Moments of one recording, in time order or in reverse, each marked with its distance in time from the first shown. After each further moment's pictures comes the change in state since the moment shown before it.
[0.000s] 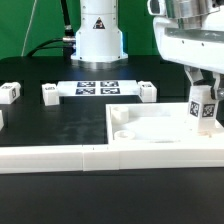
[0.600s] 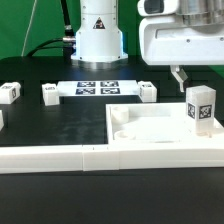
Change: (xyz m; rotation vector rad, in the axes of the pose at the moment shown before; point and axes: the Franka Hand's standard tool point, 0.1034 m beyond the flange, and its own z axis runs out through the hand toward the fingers) arm -0.005 -0.005 -0.004 -0.063 -0.011 -0.684
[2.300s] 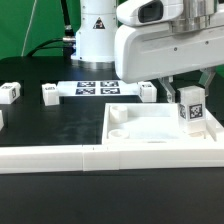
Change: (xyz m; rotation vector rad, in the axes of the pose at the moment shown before) arm 0.009 0.035 0.007 -0.050 0.040 -0.595
